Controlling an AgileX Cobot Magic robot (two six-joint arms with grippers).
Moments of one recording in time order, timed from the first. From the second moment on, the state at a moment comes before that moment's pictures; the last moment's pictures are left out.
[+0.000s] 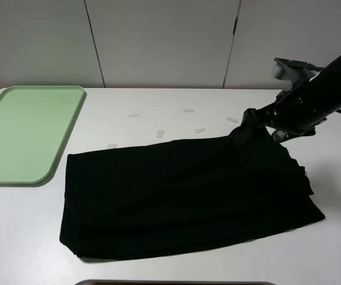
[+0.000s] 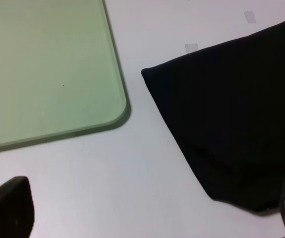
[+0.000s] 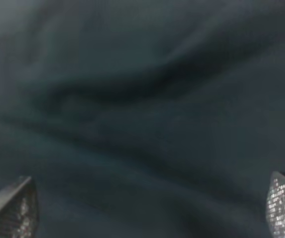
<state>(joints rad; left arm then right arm) -0.09 -0.01 -0.51 -0.04 1.06 0.10 0.20 1.56 -0.85 0.52 0.63 -0.41</state>
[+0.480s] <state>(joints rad) -0.09 -0.01 -0.51 -0.04 1.06 0.10 0.00 1.70 -0.96 0.28 0.62 -0.25</state>
